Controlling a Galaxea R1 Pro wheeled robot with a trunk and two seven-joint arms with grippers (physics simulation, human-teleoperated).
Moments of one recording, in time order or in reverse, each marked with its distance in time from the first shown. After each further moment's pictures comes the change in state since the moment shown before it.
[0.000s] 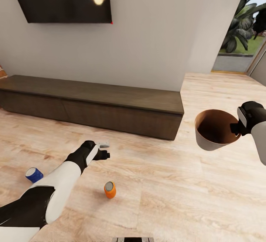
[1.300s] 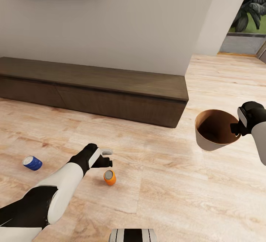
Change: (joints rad) left arm -0.001 -0.020 0.005 0.063 0.007 0.110 -0.016; right arm 0.001 -0.002 -0.001 0.000 -0.003 0.000 -0.001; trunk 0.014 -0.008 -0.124
